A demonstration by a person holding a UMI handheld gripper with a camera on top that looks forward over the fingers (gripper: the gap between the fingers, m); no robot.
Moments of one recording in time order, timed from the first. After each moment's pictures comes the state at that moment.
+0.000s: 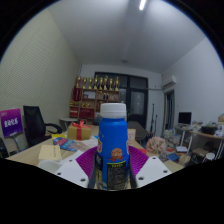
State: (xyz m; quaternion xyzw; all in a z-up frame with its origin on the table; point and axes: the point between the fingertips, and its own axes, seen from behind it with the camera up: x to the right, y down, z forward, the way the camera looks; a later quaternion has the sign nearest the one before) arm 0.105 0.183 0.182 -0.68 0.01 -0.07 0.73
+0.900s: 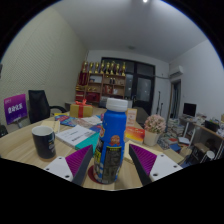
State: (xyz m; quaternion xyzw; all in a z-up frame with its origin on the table) arm 0.154 0.147 0.089 -0.74 -0.02 -0.06 0.67
